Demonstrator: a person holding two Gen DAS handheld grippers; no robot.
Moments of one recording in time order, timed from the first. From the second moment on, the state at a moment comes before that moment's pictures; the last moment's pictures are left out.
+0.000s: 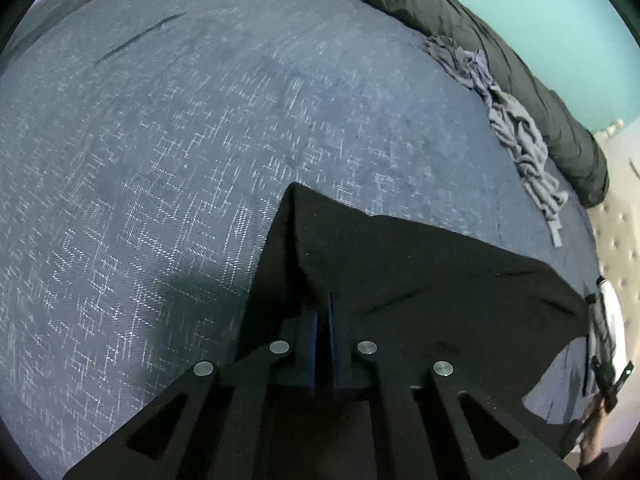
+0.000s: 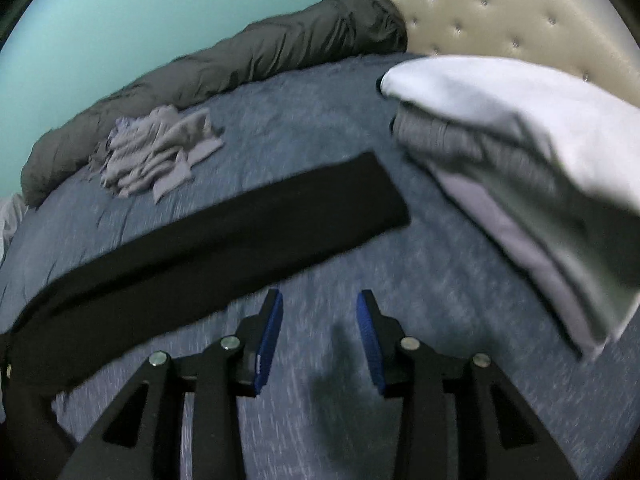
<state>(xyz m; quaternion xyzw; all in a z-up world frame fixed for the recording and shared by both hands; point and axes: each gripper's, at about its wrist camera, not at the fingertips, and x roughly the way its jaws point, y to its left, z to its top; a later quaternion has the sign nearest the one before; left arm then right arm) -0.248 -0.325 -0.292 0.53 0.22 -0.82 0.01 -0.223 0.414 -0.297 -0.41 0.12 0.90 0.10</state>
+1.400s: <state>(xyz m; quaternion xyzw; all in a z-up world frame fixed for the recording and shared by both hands) -0.305 -0.351 -0.271 0.48 0.22 -0.85 0.03 -0.410 0.496 -0.314 -0.50 0.08 0.85 0.13</state>
